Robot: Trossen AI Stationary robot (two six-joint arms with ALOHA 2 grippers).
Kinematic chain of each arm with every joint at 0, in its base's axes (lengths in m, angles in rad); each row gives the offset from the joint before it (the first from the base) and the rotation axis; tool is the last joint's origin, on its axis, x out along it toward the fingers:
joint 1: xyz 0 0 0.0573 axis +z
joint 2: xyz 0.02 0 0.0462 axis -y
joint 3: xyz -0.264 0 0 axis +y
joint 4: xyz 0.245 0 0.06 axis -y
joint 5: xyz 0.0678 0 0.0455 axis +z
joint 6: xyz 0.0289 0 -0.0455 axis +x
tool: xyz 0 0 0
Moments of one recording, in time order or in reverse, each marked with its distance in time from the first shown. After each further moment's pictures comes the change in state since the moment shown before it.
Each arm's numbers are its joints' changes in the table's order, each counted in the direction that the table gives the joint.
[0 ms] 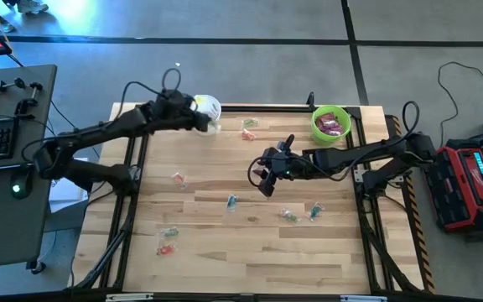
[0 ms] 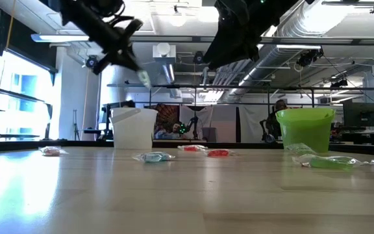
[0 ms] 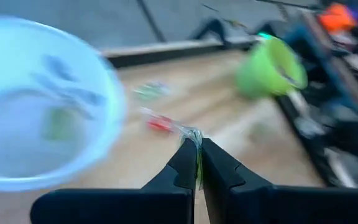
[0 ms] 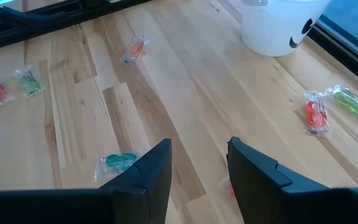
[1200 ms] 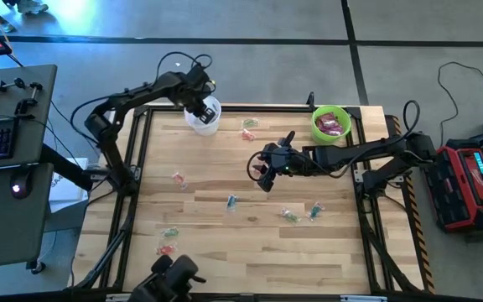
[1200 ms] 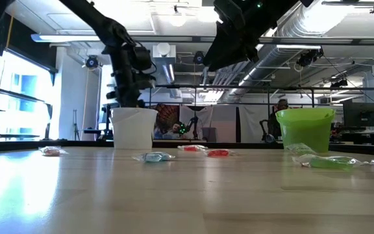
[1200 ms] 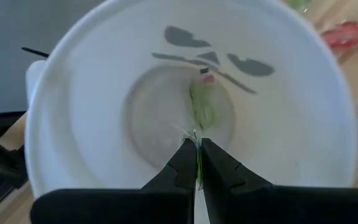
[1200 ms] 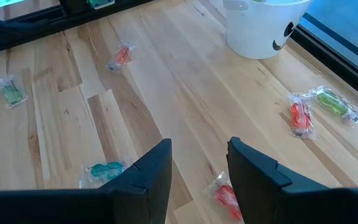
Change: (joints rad) left arm 0.280 -0.617 -0.490 -0.541 -0.015 0.699; right arm -0.029 0.000 0.000 0.004 -0.012 -0.001
